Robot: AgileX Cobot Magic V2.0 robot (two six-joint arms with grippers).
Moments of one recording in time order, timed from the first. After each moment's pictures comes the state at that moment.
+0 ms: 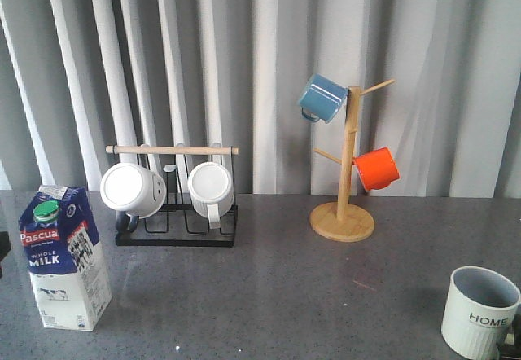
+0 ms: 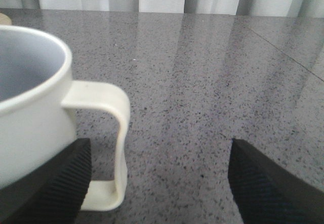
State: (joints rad) left arm 0.00 1.01 -0.75 -0.16 0.13 0.00; right arm -0.20 1.71 -0.44 0.14 -0.95 -0.12
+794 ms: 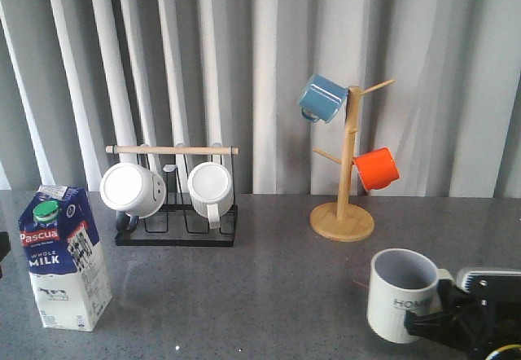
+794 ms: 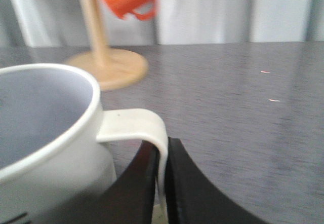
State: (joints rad) left arm 0.00 1.01 -0.75 -0.16 0.13 0.00; right arm 0.11 1.70 -0.57 0.16 -0.87 0.00
